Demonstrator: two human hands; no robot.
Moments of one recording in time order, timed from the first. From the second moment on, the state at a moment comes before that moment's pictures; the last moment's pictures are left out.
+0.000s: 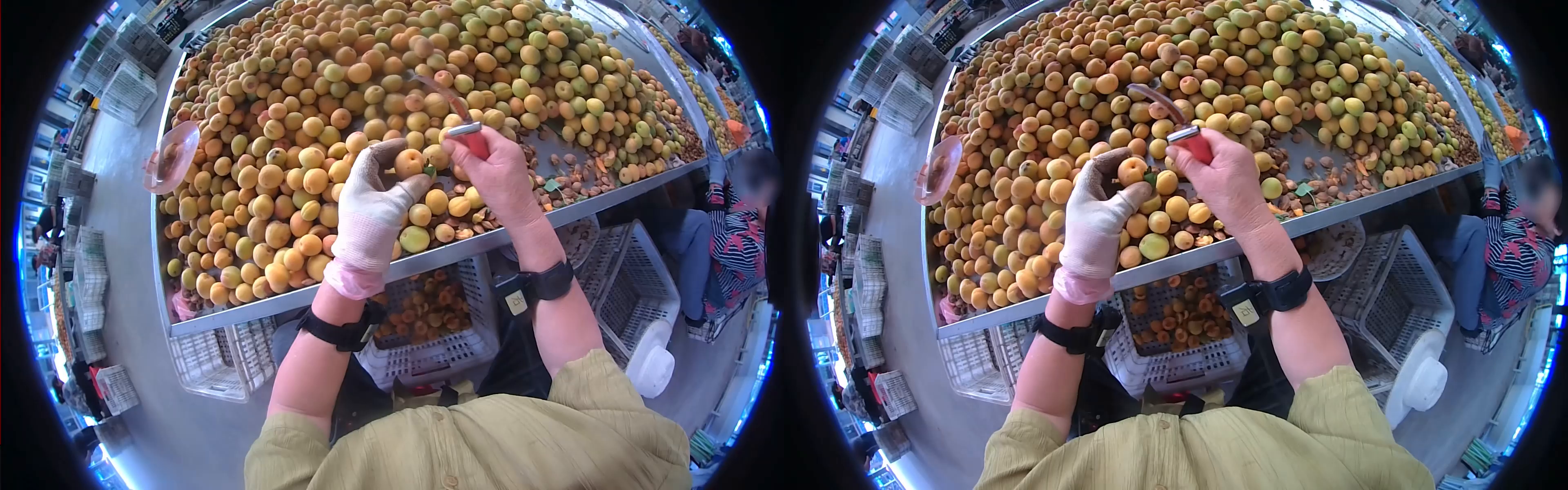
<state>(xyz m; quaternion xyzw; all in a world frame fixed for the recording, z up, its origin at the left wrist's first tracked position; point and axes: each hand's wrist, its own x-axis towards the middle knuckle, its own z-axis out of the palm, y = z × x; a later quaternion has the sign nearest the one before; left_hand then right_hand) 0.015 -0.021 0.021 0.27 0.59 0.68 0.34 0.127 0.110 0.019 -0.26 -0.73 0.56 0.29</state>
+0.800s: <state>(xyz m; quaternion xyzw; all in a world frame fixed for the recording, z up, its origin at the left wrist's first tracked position) -0.011 -0.021 0.018 0.24 0.50 0.73 0.40 0.147 0.109 0.026 -0.23 -0.79 0.54 0.15</state>
